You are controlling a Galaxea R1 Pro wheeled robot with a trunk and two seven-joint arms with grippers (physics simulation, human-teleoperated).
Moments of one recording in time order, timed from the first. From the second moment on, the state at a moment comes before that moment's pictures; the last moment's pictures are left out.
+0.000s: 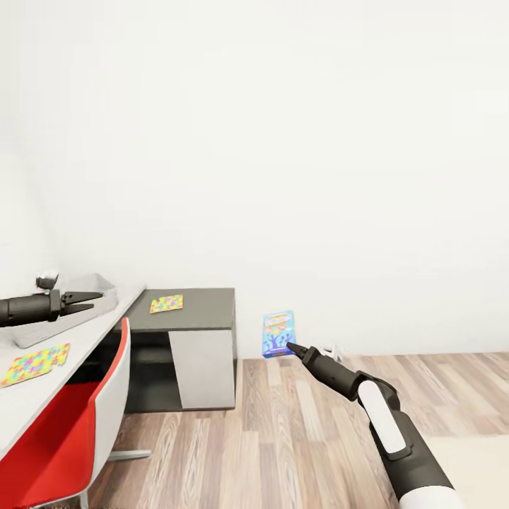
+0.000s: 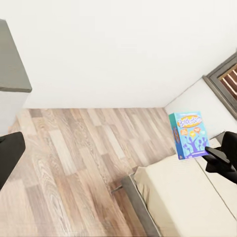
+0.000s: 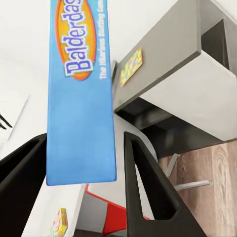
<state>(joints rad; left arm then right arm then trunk) -0.91 0.58 0.35 -0.87 -0.14 1.00 -1.47 -0.45 0.00 -0.02 -1.15 -0.85 0.67 0.27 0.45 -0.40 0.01</state>
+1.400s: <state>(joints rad) -0.91 0.57 0.34 -0.87 -0.14 1.00 -1.46 -0.45 0.00 -0.02 -1.16 -0.85 0.67 0.27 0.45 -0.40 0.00</state>
